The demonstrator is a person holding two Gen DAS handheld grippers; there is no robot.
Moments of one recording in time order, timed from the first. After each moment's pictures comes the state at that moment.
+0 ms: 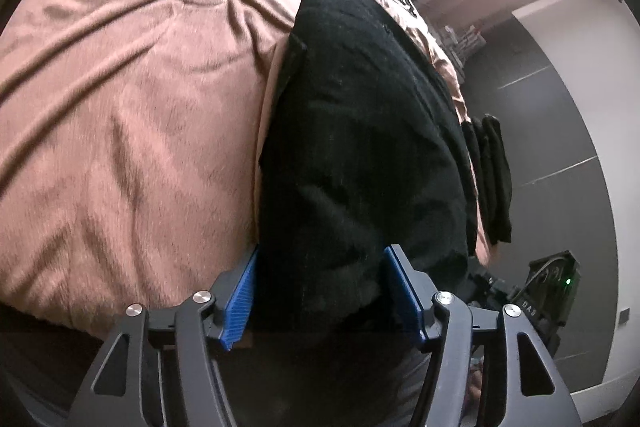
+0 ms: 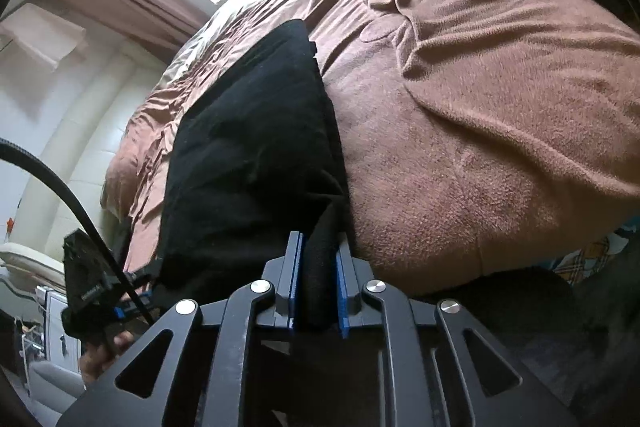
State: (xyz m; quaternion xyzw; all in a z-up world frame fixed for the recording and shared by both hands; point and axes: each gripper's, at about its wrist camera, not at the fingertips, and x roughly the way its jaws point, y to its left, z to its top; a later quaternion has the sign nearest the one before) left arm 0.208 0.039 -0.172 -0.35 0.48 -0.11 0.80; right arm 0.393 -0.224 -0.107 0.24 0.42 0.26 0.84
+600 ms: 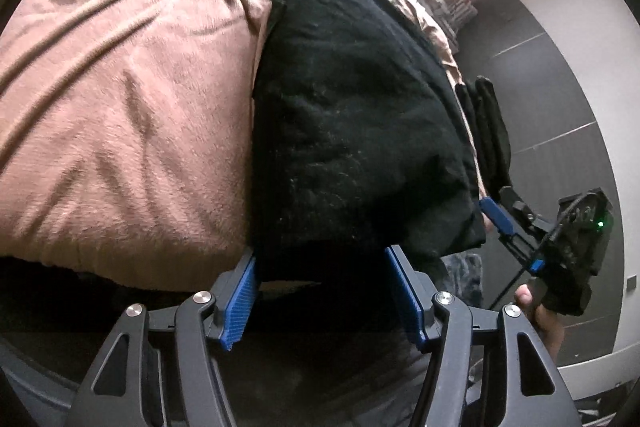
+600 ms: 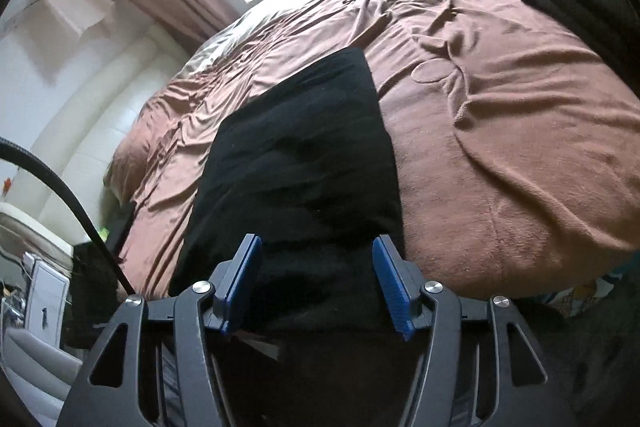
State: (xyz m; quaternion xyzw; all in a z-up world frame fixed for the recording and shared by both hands) left arm 0.178 0.036 -0.163 -0.31 0.50 -0.14 0.80; right arm 0.377 -0.200 -0.072 0.18 0.38 0.28 0.86
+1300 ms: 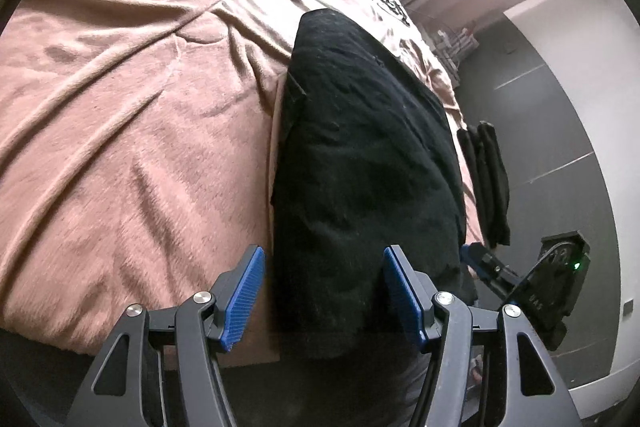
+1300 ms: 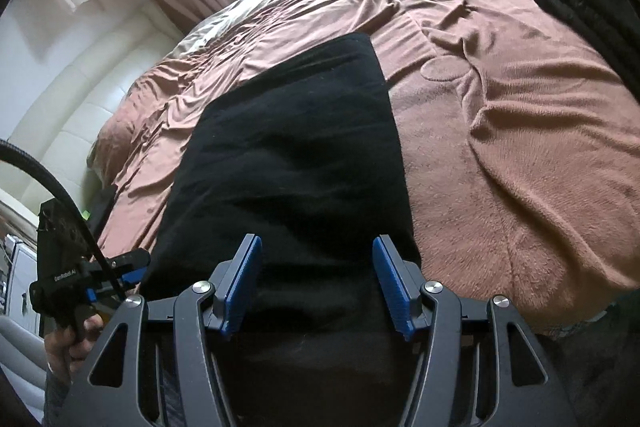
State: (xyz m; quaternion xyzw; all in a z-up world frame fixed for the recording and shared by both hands) left arm 0.221 0.058 -0.157 -0.33 0.46 -0.12 0.81; right arm 0.411 -0.171 -0.082 0.14 0.39 0.27 0.87
